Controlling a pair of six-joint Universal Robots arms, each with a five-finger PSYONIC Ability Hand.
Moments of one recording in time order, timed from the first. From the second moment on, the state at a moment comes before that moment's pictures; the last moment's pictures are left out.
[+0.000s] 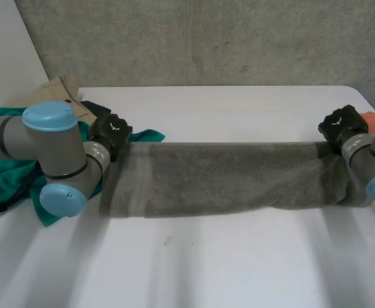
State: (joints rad) left arm 4.34 -2.36 -1.13 3.27 -1.56 3.94; right arm 1.67 -0.80 1.13 -0.10 1.46 2.16; left_hand 1.18 1.20 1.19 1.20 1.00; right_hand 1.21 1.18 1.19 1.20 1.02
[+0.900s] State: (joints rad) left arm 4.25 -2.31 -1.12 3.29 -1.62 3.89; right arm 1.61 -0.84 1.04 0.20 1.29 2.50; left_hand 0.19 0.21 0.21 0.20 0.05; right_hand 0.33 0.33 0.33 0.34 0.17
